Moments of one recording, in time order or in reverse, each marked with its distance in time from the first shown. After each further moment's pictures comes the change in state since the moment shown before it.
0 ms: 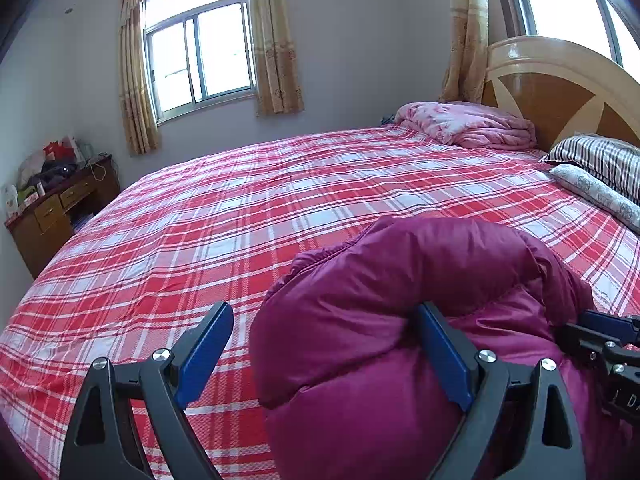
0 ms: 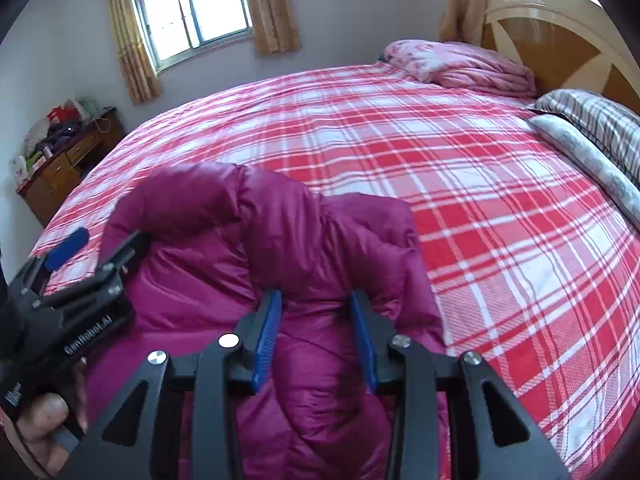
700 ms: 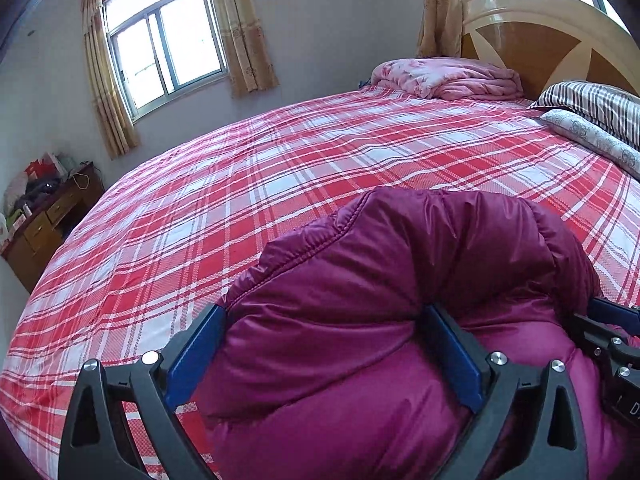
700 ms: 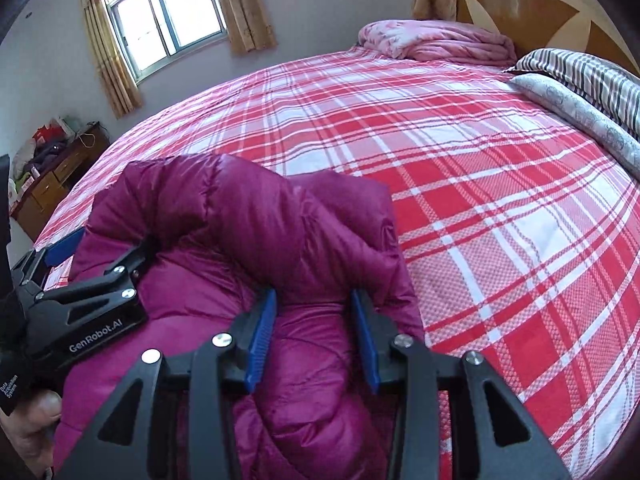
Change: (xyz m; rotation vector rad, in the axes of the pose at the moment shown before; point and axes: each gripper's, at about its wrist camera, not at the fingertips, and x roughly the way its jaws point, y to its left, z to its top) left arm 0.043 -0.039 -0.013 0.097 0.113 -0.009; right arm 0.033 -0.030 -0.012 0.075 0.019 0.010
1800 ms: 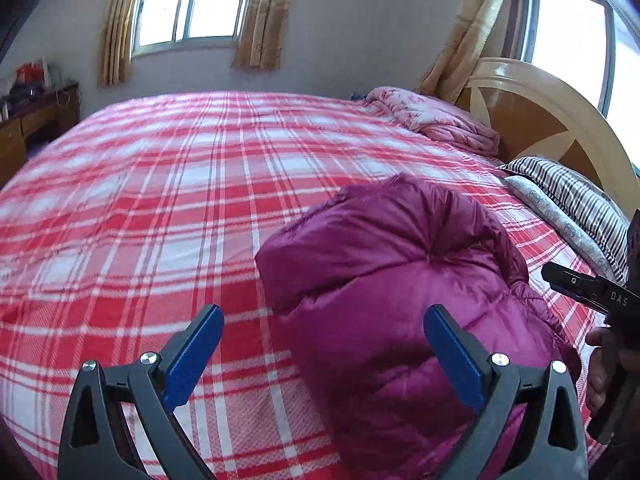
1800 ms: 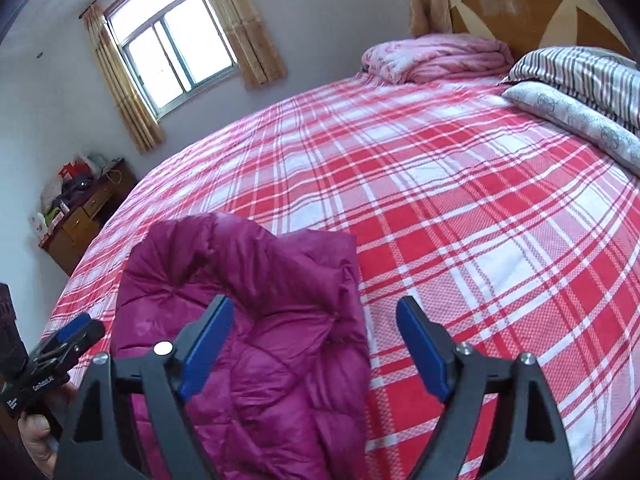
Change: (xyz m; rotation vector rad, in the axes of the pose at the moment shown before) left arm -0.060 0.090 -0.042 -0.299 0.046 -0.268; right arm -0.038 -0.045 0.025 0.064 -0.039 0.140
